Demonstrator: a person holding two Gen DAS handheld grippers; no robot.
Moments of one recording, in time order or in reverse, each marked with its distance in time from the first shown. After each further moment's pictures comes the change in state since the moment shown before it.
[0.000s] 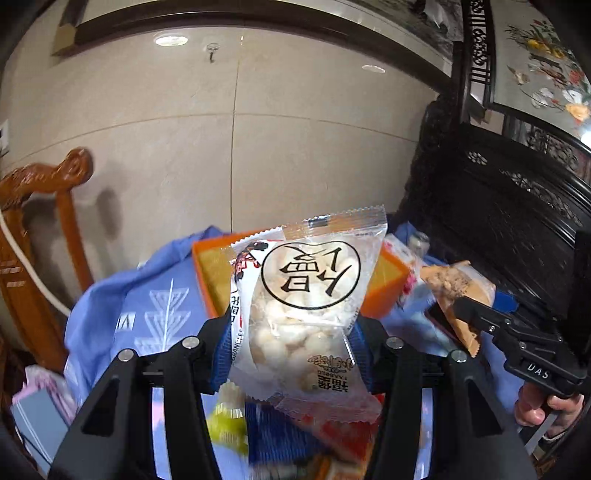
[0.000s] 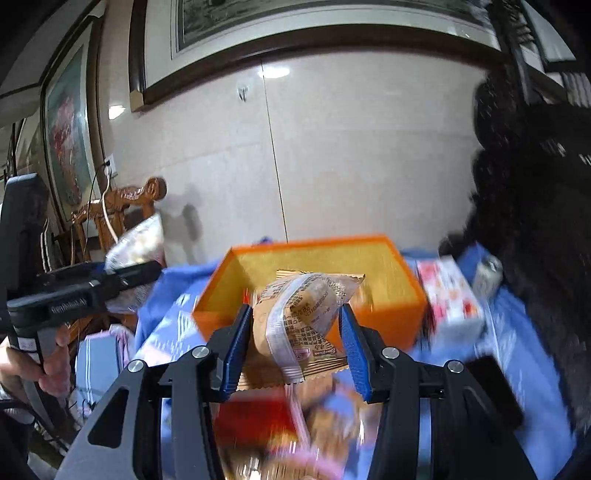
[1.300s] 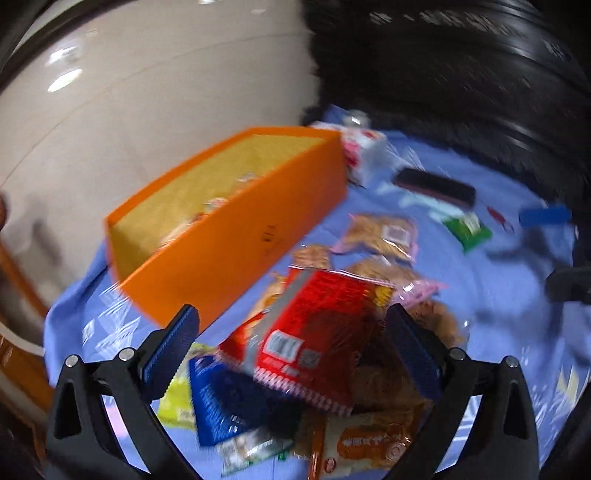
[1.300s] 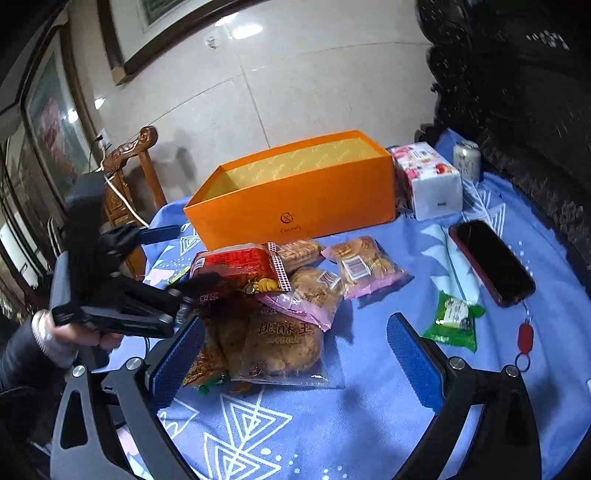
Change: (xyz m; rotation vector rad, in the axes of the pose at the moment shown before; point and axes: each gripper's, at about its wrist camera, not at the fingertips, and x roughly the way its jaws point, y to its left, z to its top) left arm 0.060 -0.074 -0.131 0.469 0.195 -0.107; right arm -0.058 -0.029 -0.134 0.134 0.210 0.041
